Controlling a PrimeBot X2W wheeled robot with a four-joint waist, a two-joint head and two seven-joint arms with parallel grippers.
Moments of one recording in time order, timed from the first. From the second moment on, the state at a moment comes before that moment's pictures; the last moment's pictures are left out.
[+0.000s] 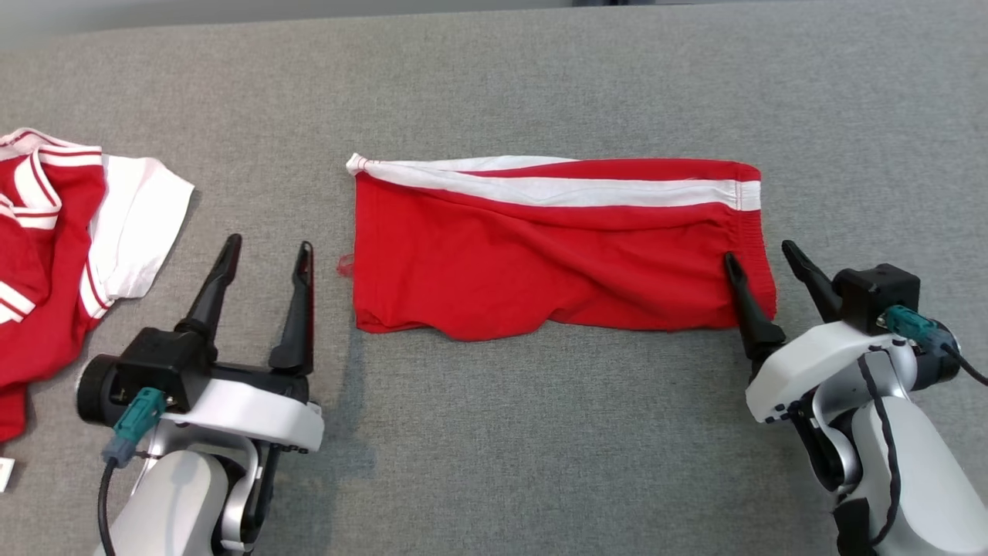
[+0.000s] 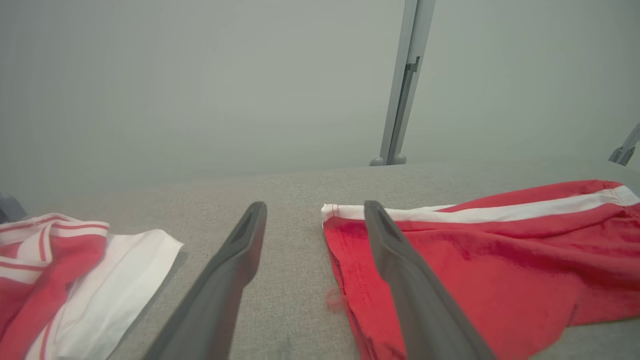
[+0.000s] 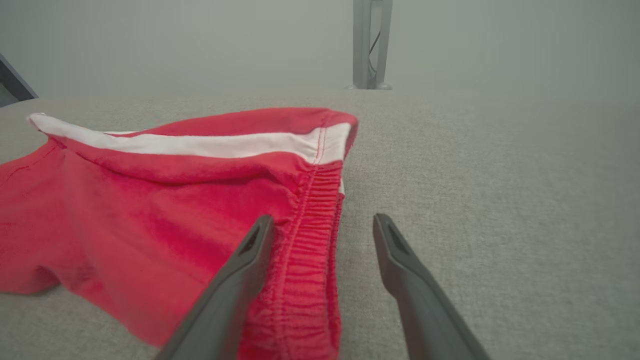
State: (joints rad) left arm -0.26 0.32 -0.35 0.06 -0.44 0.19 -0.20; right arm -0.39 -0.09 0.10 0.37 0.18 0.13 -0.01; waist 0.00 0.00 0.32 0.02
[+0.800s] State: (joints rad) left arm -0.29 0.30 -0.37 0.12 -0.46 0.17 -0.22; right arm -0.47 -0.17 0.16 0.64 0.45 0.13 -0.08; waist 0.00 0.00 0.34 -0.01
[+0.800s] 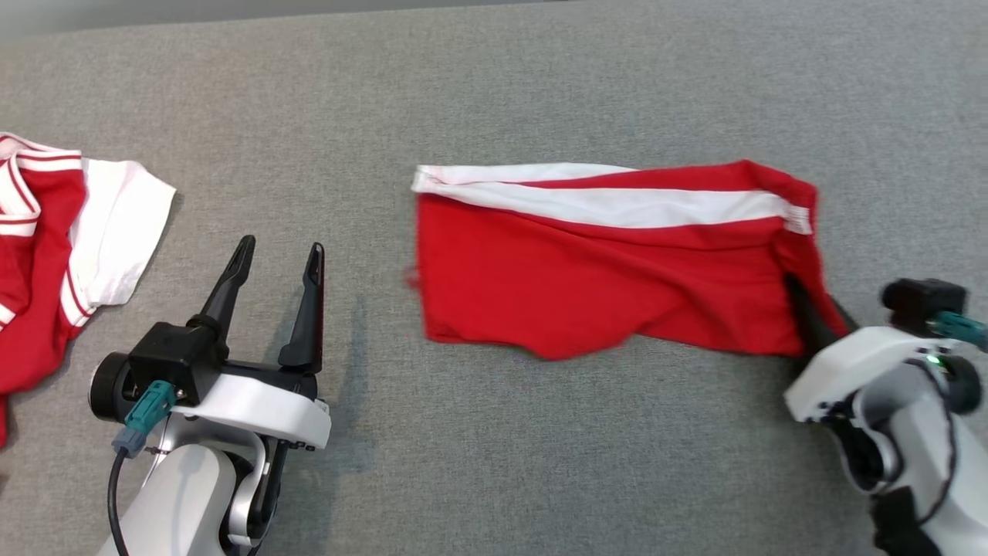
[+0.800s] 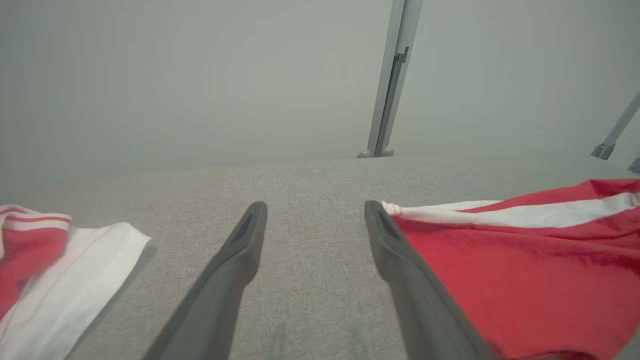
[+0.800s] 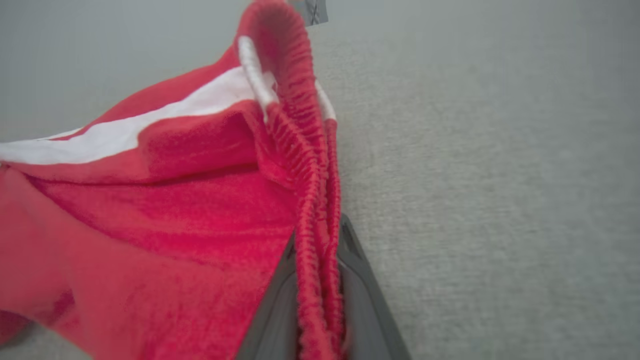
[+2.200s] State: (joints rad) left arm -0.31 0.28 -0.44 0.13 -0.48 0.16 -0.20; right arm -0.55 -0.05 0.44 0.37 0.53 0.13 0.17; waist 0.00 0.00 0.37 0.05
